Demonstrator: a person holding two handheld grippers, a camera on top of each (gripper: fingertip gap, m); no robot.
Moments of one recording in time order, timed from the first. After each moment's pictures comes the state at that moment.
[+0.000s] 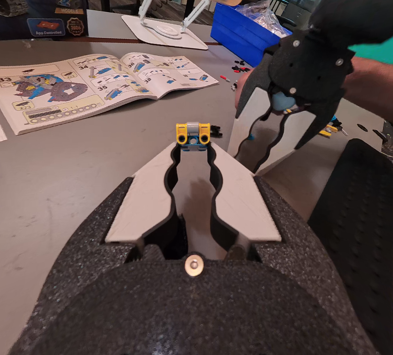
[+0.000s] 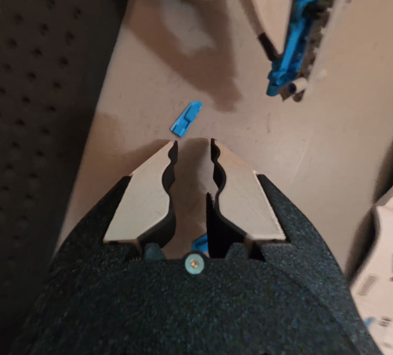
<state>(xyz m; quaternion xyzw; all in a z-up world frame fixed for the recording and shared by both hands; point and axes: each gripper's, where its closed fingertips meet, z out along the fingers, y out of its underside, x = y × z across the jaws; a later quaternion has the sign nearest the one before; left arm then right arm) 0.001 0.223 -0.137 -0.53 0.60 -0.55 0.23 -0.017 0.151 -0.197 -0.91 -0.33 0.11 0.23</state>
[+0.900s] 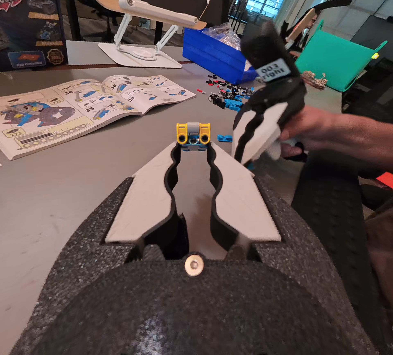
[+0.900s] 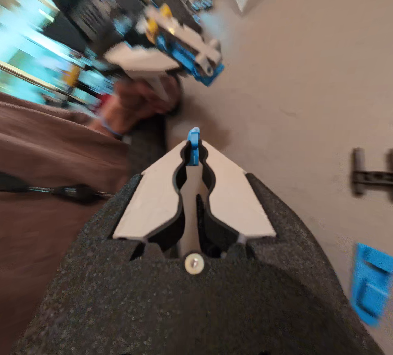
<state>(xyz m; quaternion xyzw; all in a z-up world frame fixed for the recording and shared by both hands) -0.017 0.224 -0.118 -0.46 0.61 -0.60 0.22 -0.041 0.174 -0.155 -0.83 0.11 0.35 0.43</state>
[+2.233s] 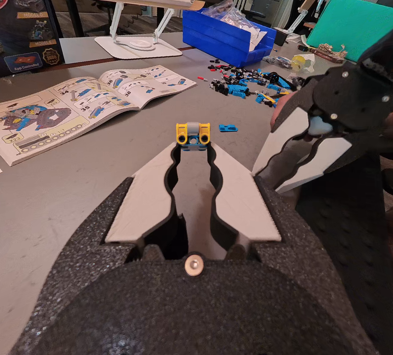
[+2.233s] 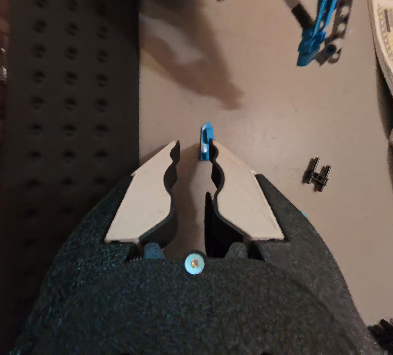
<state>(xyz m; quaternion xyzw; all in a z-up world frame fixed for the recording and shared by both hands) -0.017 0.210 -0.127 -0.45 0.65 -0.56 0.24 -0.063 0.129 -0.198 -0.93 -0.19 -0.01 0.33</state>
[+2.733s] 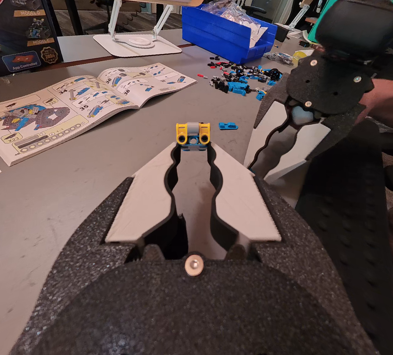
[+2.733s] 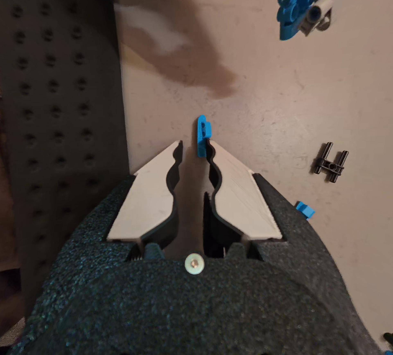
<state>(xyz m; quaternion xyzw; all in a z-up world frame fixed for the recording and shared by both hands) -0.018 0.208 -0.129 -0.45 0.65 -0.56 0.24 -0.050 0.129 -0.206 -0.95 -0.14 0.05 0.27</state>
